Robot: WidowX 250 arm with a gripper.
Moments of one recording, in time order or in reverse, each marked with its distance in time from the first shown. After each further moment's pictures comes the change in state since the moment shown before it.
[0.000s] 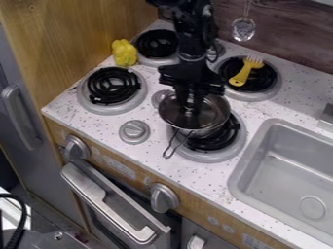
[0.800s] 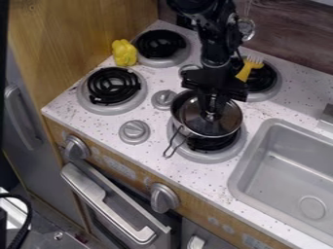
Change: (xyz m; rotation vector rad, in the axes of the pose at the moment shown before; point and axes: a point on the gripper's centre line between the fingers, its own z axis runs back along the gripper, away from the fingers) arm 0.009 -0.028 -0.010 -0.020 -0.024 -0.059
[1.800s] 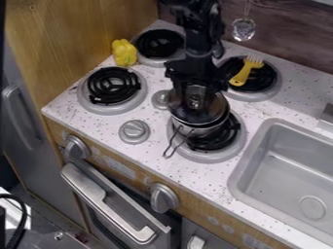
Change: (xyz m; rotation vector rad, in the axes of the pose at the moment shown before) arm 0.011 0.032 0.011 0.046 0.003 0.029
